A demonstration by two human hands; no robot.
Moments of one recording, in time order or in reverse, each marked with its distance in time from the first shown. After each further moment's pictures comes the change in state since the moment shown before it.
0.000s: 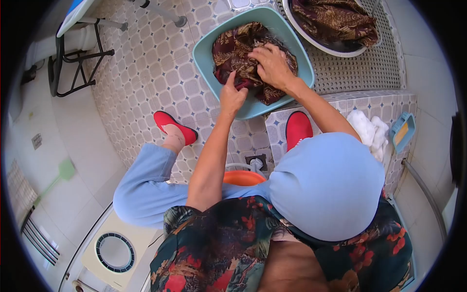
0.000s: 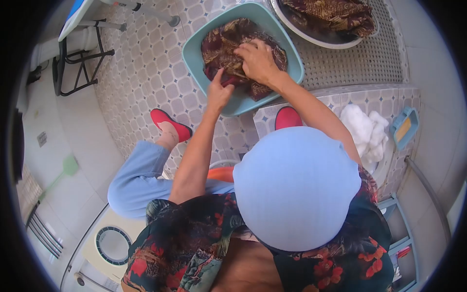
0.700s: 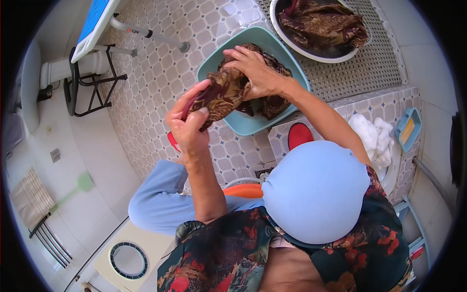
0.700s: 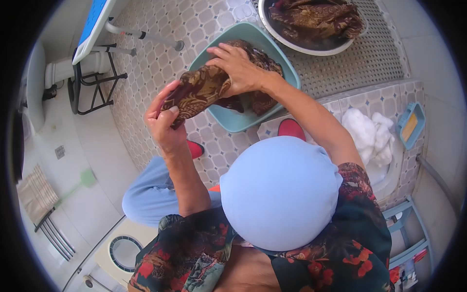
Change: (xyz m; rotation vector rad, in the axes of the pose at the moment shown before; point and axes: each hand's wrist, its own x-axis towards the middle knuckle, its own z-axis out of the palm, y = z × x) left_hand -0.050 0.169 -0.142 -0.830 0.061 0.359; right_hand 0.042 -0.038 -0.078 0.369 0.103 -0.273
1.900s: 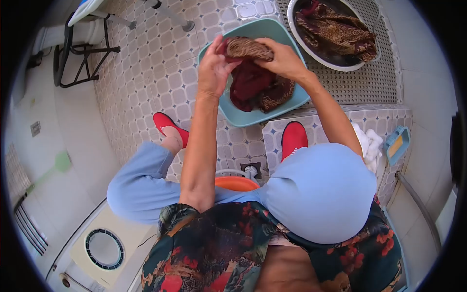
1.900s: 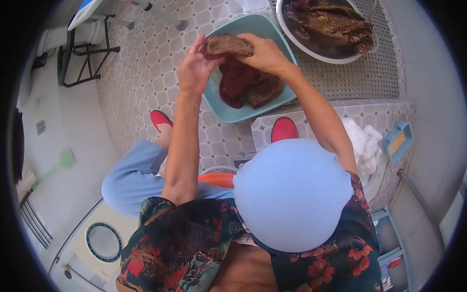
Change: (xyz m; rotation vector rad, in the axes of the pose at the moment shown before) left_hand 0.057 -0.114 -0.017 -0.473 0.055 -0.344; right_hand 0.002 0.018 -0.022 0.215 -0.165 0.348
